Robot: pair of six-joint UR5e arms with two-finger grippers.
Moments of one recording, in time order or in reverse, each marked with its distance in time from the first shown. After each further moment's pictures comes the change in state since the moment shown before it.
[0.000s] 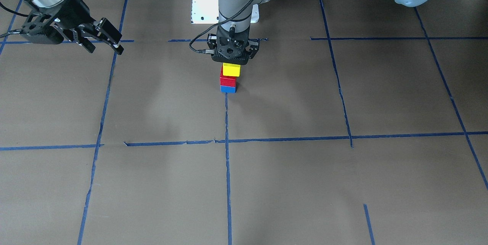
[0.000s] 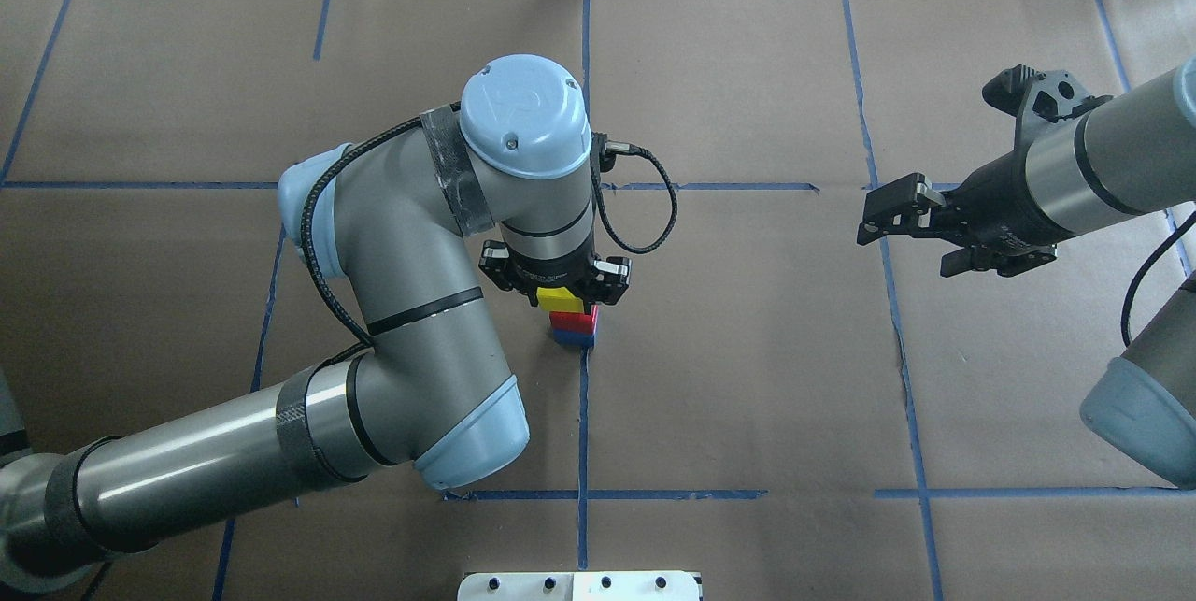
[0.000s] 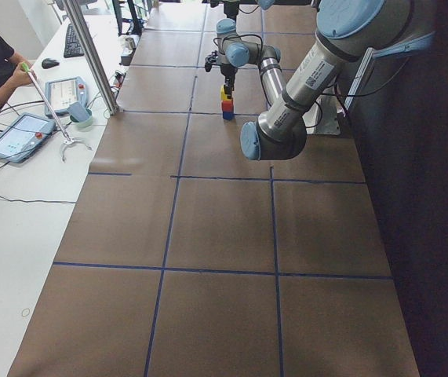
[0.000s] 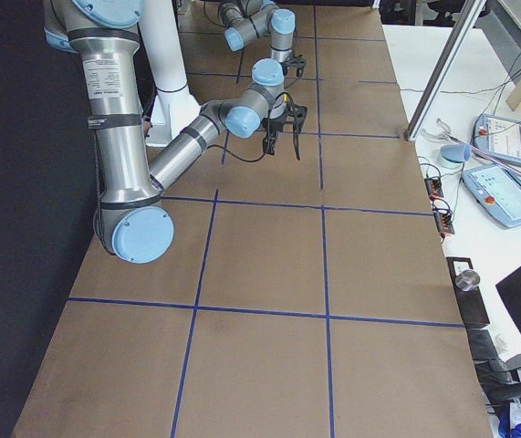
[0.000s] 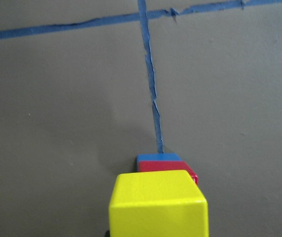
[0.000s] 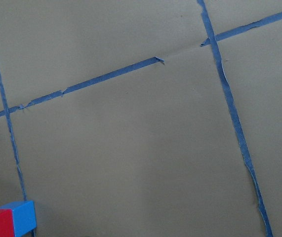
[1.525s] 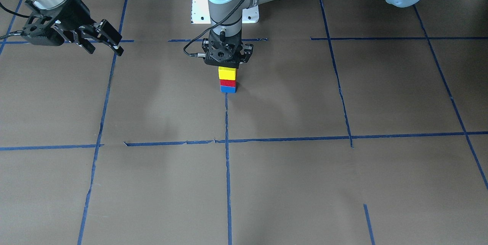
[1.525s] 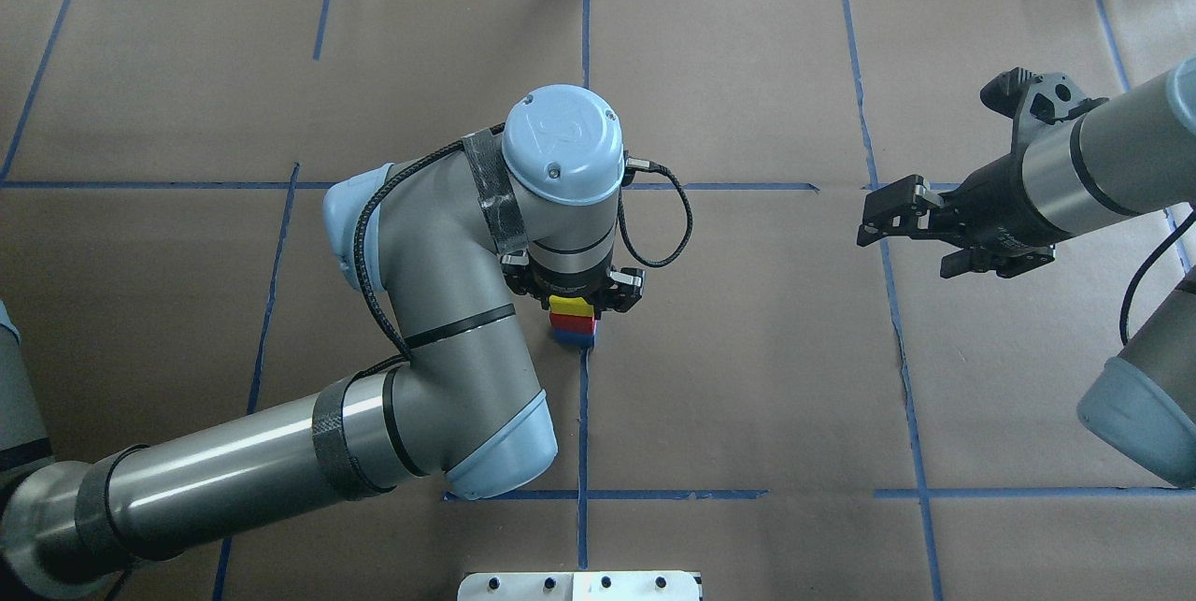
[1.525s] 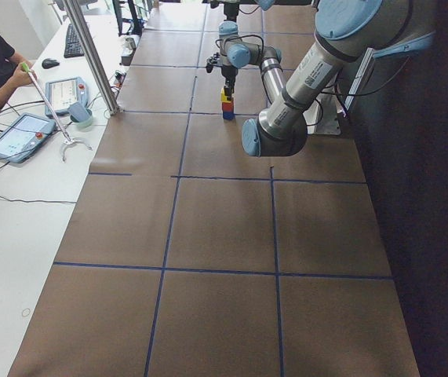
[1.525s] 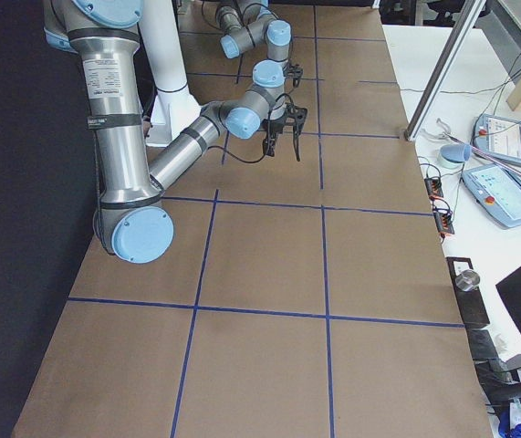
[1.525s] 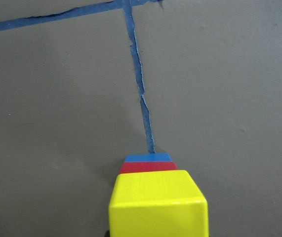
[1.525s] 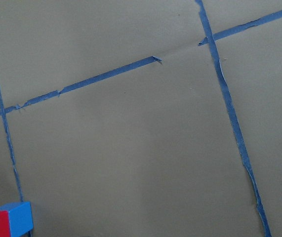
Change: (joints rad) left arm 0.018 -0.025 0.053 -0.013 0.059 0.011; right arm -0.002 0.000 -0.009 0.000 -0.001 0.000
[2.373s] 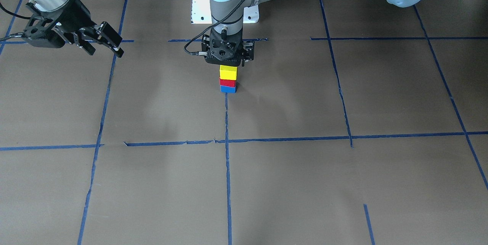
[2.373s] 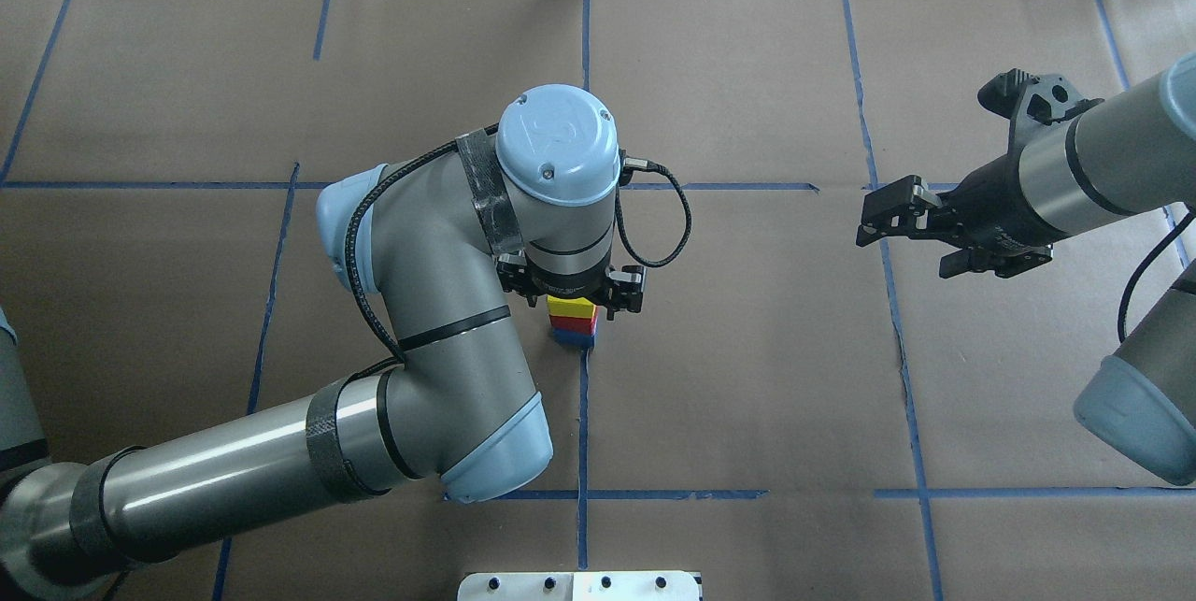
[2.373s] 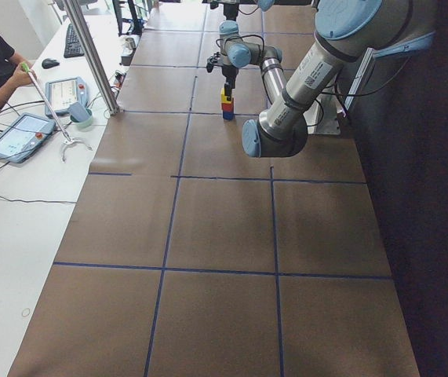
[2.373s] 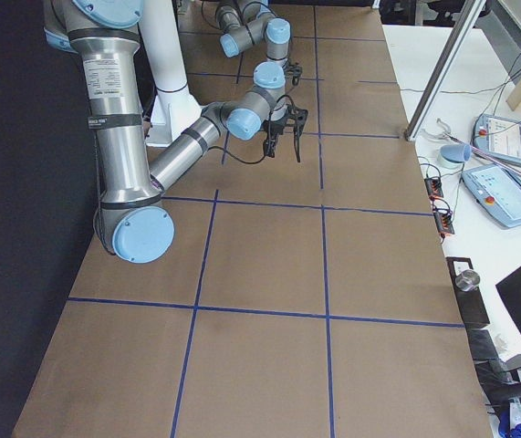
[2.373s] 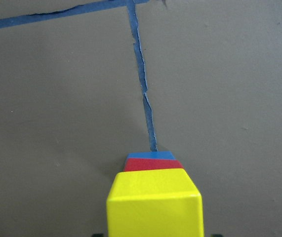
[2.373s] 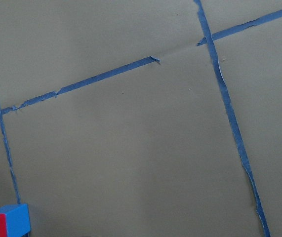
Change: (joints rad) left arm 0.000 0.004 -0.024 -0.001 -0.004 -0.014; right arm -0.001 0.003 -0.008 0.001 0.000 0.000
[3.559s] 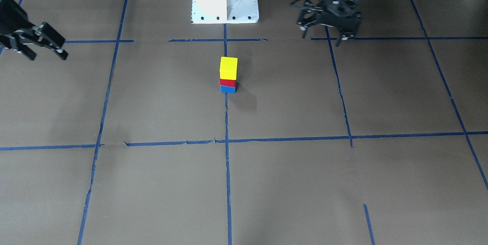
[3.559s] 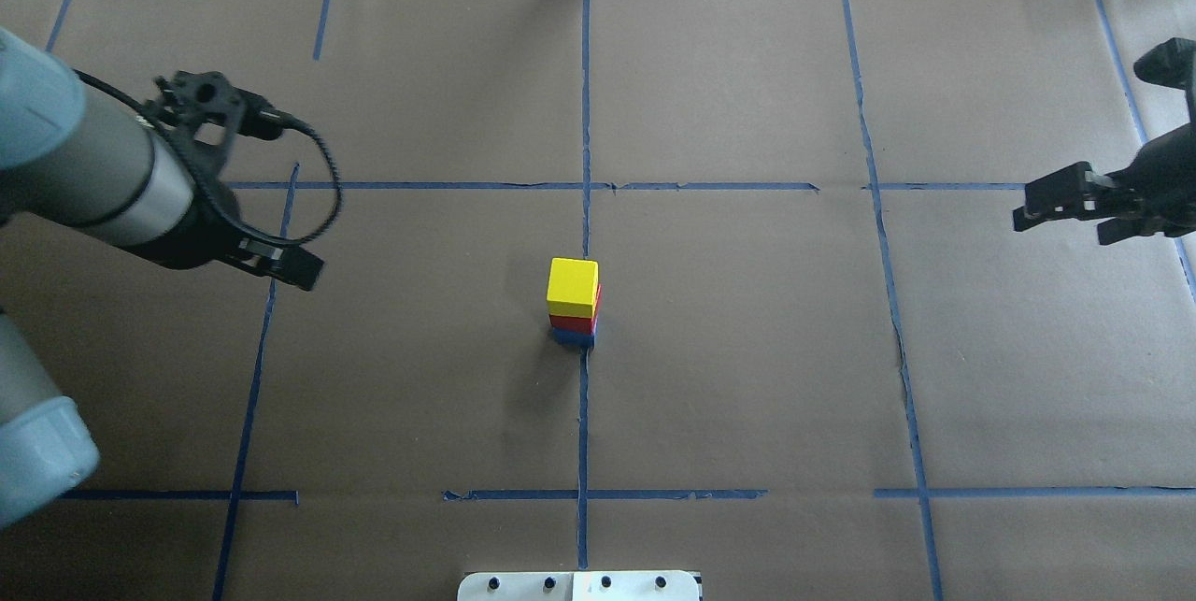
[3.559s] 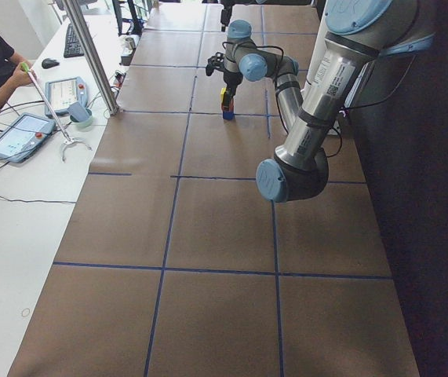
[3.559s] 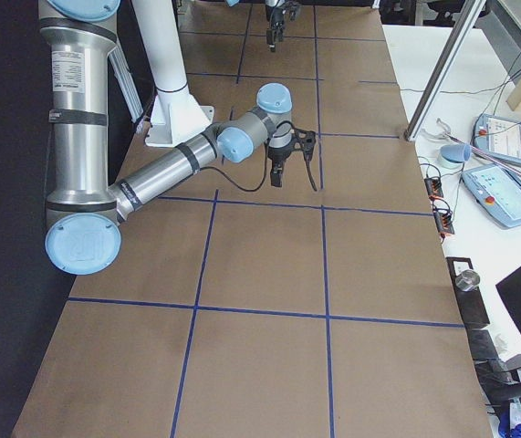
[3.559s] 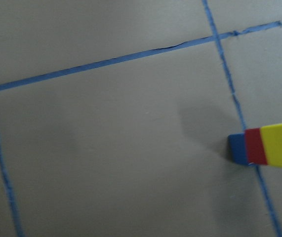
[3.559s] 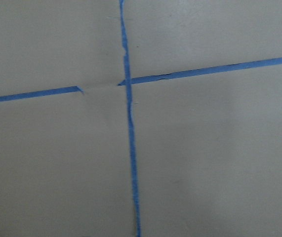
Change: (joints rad) left arm -0.291 0.634 -0.601 0.026 -0.086 0.417; right arm 0.260 -0.212 -0.018 -0.012 0.111 -0.525
